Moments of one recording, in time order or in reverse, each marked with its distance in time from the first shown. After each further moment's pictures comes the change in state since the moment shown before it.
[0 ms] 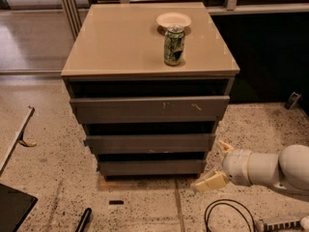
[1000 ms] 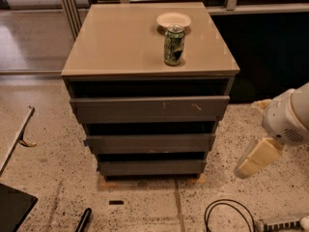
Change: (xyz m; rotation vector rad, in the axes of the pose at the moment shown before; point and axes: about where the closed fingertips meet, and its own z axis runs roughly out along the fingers) arm -0.114 0.014 -0.161 0.045 0.518 -0.193
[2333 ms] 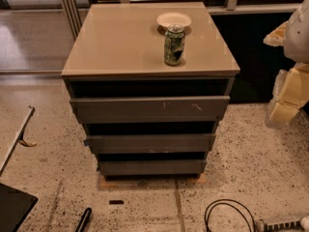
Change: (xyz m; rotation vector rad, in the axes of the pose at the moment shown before) arm -0.067 -0.033 -0.128 0.082 0.193 -0.222
